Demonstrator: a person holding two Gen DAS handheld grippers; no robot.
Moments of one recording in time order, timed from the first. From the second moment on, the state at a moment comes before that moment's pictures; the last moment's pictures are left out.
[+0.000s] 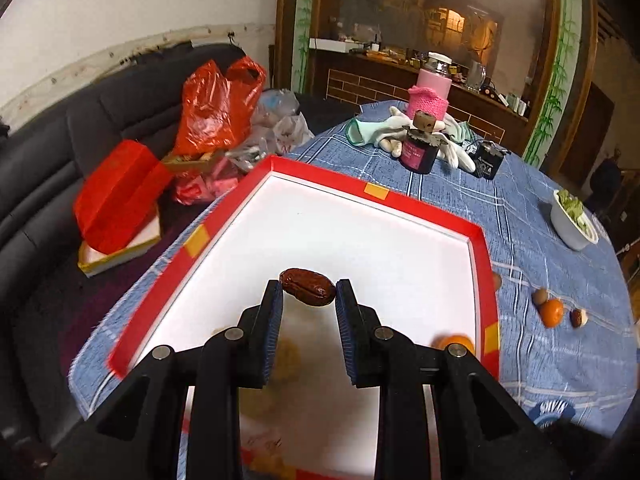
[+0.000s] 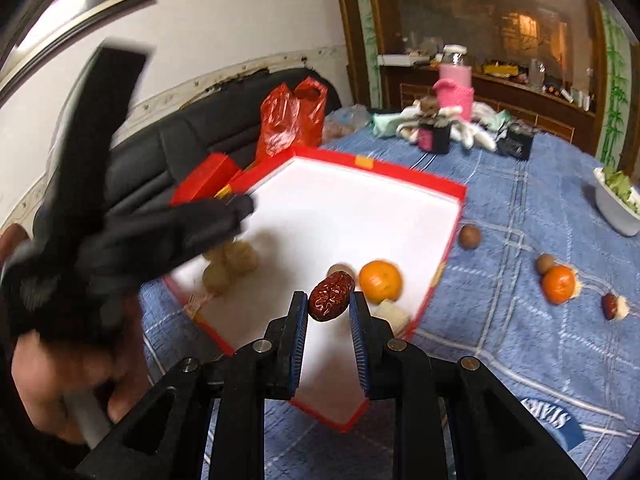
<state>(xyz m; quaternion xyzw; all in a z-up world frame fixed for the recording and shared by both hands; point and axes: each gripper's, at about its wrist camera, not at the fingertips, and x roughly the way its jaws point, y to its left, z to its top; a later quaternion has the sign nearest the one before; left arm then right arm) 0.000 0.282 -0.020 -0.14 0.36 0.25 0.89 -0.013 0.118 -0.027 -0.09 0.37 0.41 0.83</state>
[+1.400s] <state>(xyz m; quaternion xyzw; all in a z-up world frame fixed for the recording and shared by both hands) 0.017 0.147 -0.004 -0.07 0.37 0.11 0.92 0.159 -0.102 -0.036 0.00 0.42 0.15 0.90</state>
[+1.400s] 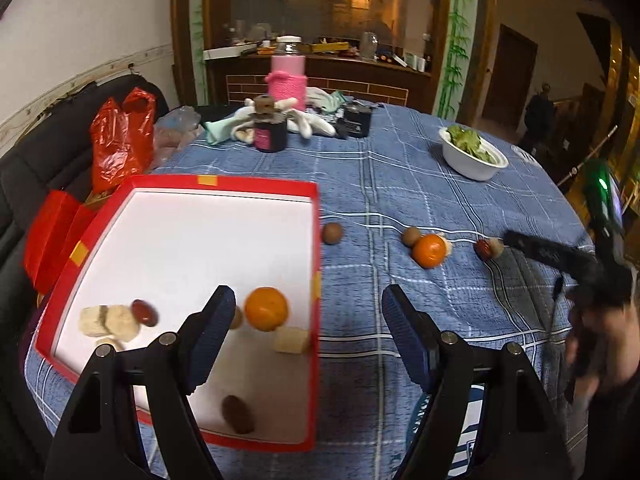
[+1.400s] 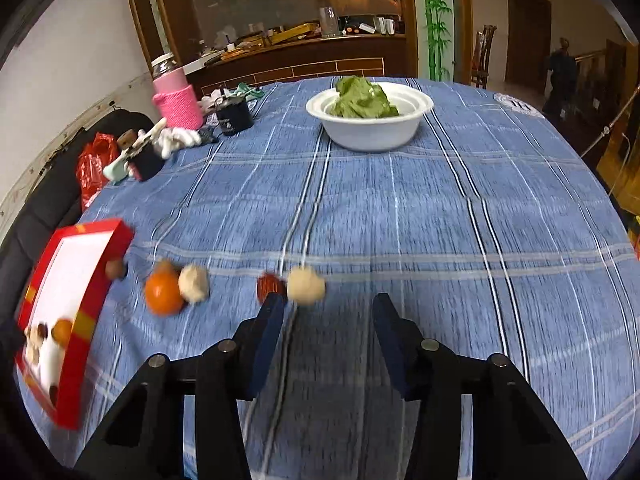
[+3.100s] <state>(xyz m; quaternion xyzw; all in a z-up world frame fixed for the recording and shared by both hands) 0.084 0.056 -0.038 -0.04 0.41 0.06 0.91 0.135 -0.129 -0.019 0.02 0.36 0.22 0.90</state>
